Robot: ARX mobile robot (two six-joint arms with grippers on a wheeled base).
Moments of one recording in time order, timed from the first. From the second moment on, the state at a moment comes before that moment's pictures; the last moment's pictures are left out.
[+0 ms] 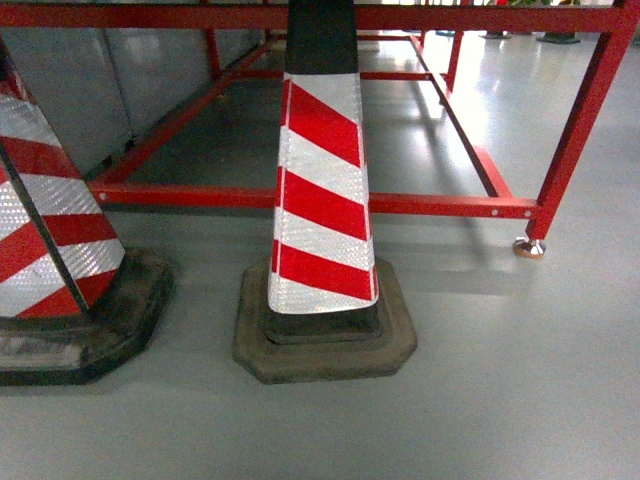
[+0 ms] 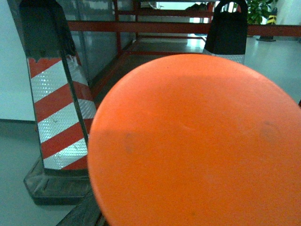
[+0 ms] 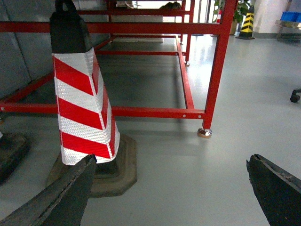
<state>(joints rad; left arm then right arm) 0.00 0.01 0.01 -0.01 0.00 0.00 0.00 0.00 0.01 0.00 0.00 0.00</state>
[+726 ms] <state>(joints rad) 0.00 0.01 0.01 -0.01 0.00 0.00 0.00 0.00 0.01 -0.01 0.00 0.00</state>
